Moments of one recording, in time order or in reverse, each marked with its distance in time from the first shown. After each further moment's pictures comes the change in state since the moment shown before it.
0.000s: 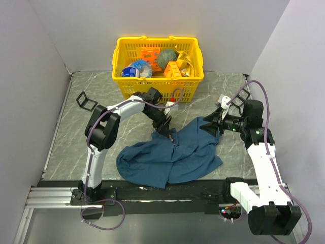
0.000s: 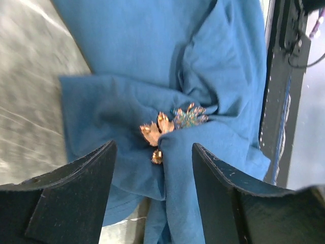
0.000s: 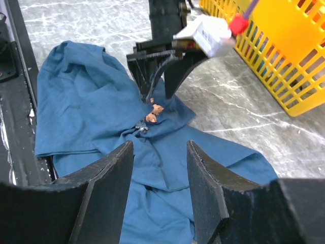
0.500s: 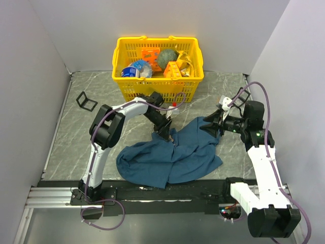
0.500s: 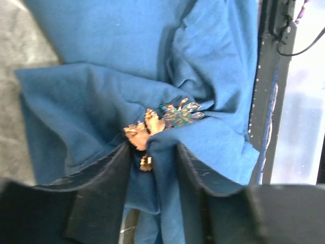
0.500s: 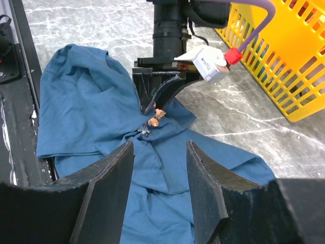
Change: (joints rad) left arm -0.018 0.080 0.023 -0.090 0.043 0.035; right arm -0.006 -0.031 -0.020 0.019 -0.024 0.010
